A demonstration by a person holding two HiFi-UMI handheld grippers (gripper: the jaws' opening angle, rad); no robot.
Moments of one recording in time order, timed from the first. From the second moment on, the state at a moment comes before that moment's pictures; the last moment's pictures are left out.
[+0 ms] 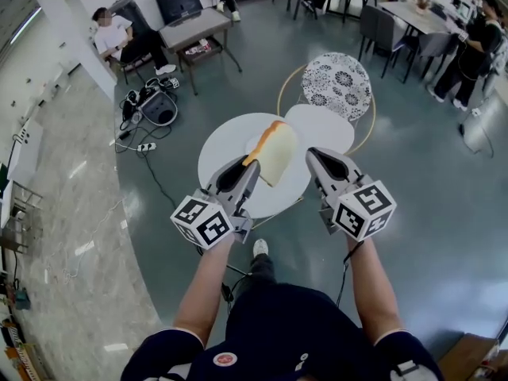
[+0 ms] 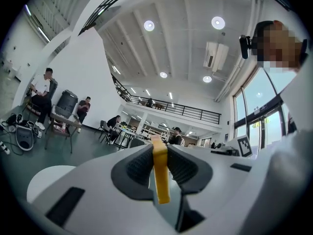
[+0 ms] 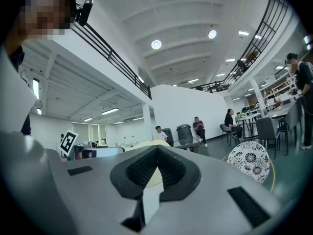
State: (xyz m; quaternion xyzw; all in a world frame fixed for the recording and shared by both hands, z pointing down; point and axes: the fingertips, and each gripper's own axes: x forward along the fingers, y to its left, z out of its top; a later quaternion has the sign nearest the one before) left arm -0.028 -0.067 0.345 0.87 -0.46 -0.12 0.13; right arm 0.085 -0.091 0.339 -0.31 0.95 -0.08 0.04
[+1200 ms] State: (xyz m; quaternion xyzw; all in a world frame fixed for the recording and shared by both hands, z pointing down) left arm -0.150 -0.235 0.408 0.89 -0.37 -0.13 0.22; right arm -0.033 -0.249 0.398 -0.38 0.91 -0.13 -0.03
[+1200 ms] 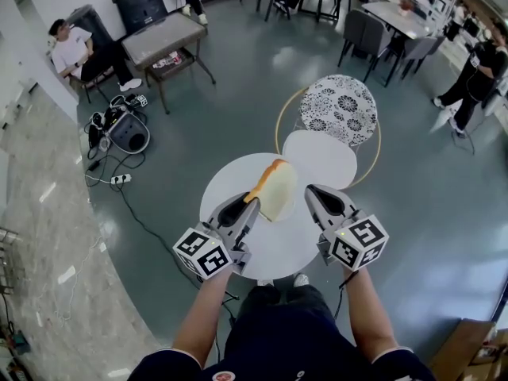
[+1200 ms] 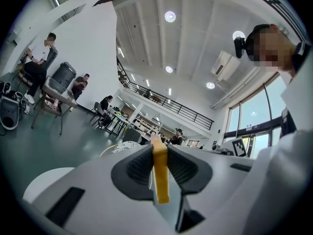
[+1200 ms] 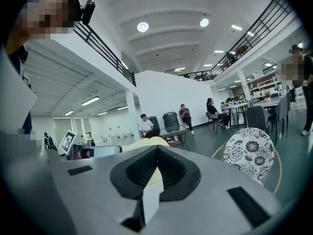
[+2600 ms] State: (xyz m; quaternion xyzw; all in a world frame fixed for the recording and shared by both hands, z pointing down) left arm -0.139 -0.288 0.585 0.85 -0.35 -0.12 0.38; right arm -0.015 -0.273 0.509 -0.39 0.89 -0.20 -0.11
